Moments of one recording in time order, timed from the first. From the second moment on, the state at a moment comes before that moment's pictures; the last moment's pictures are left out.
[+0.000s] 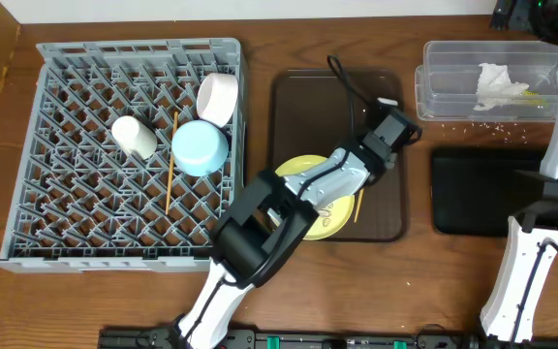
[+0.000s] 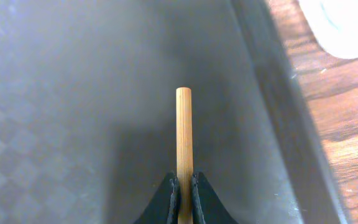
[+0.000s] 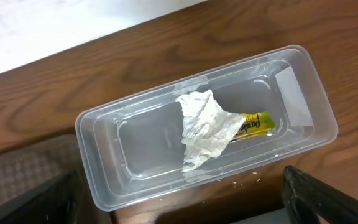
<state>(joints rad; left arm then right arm) -0.78 2.22 1.51 -0.21 -0.32 -0.45 -0.09 2.37 2.88 -1.51 0.08 0.25</state>
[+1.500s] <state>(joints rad) 0.27 1.76 1.51 -0.69 0.28 0.20 -0.09 2.37 2.88 -1.51 0.08 0.25</state>
